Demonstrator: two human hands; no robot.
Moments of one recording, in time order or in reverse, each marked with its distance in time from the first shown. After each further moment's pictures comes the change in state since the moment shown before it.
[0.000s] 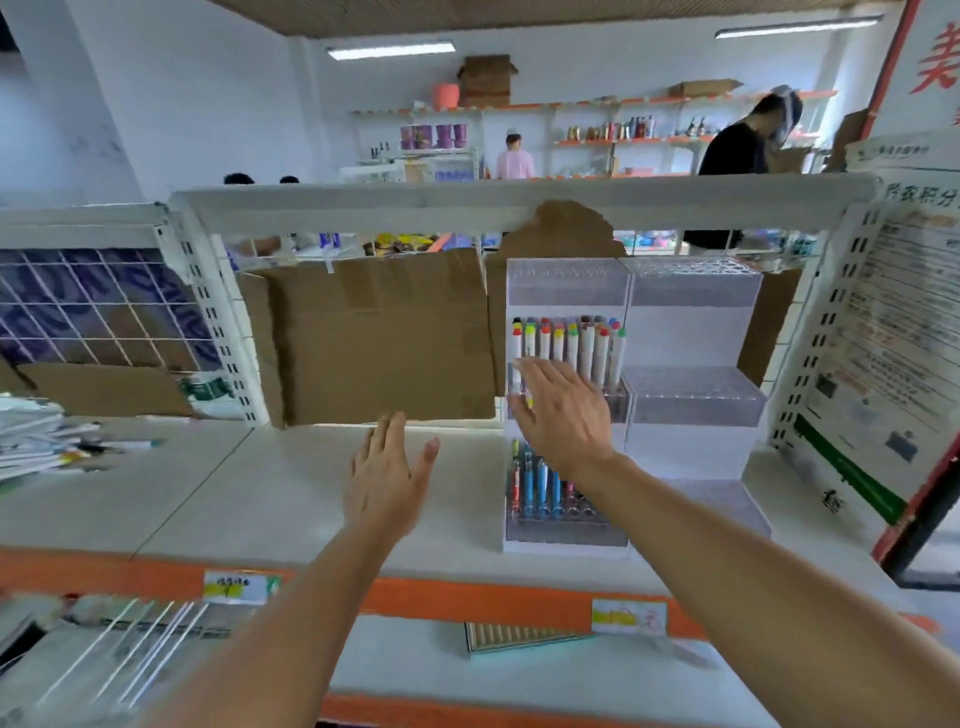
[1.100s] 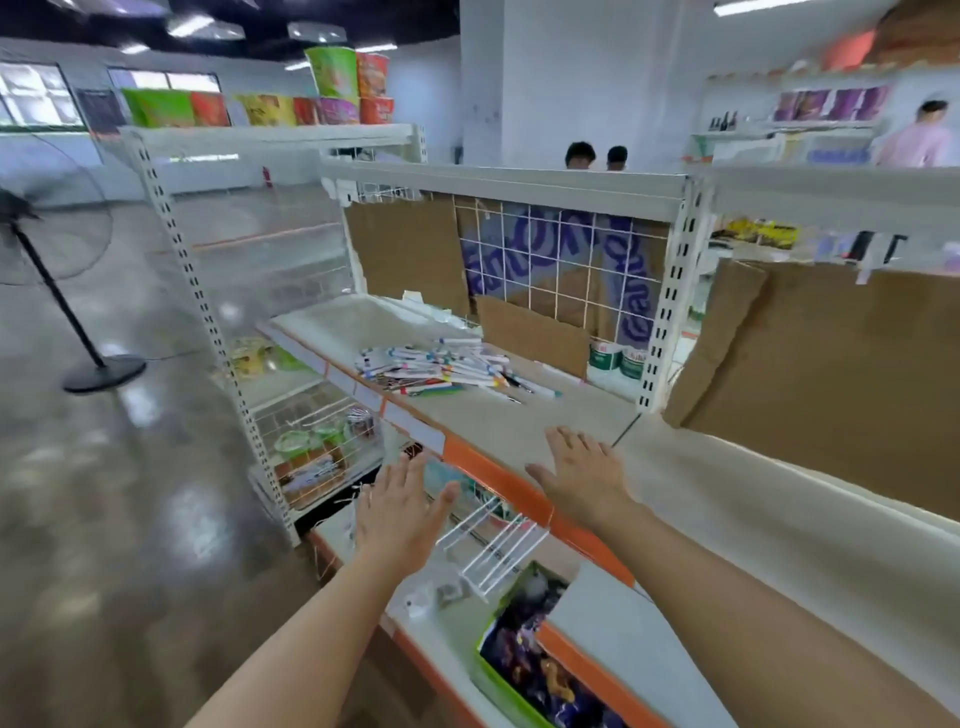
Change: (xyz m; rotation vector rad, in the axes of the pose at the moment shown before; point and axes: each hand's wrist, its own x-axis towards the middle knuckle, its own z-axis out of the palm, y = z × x) left_hand -0.100 -0.379 -0.212 0.285 -0.058 -0.588; right_hand 0.044 -0.418 0.190 0.067 -0.644 -0.398
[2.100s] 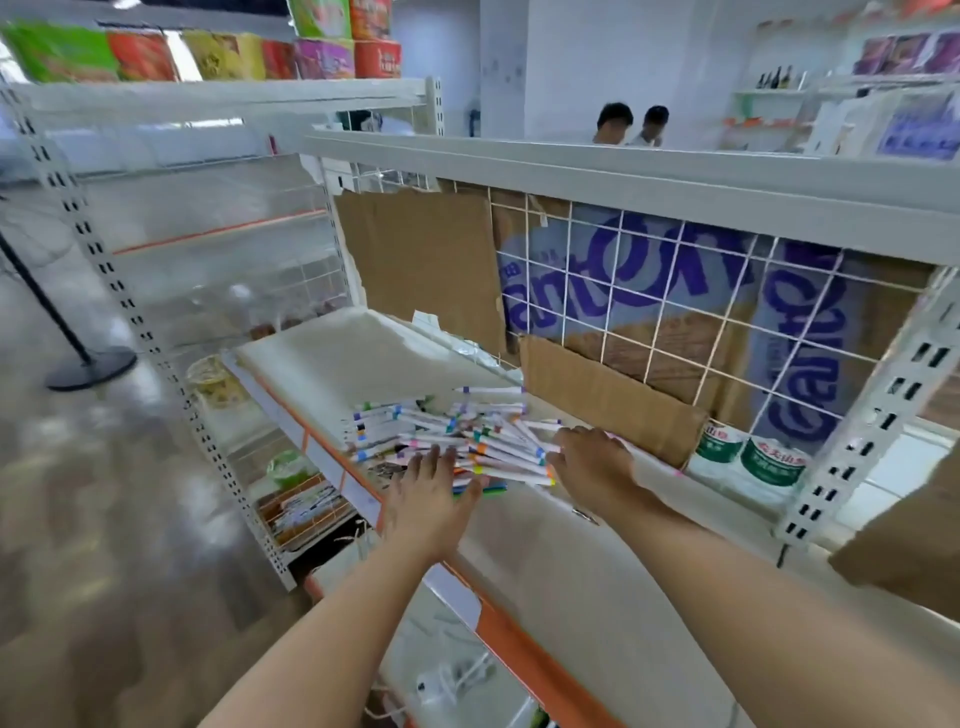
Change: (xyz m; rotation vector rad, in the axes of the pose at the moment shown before) left_hand 0.287 -0.023 0.000 0.018 -0.061 0.040; right_hand 0.310 -0.009 0.032 -0.021 0.046 0.035
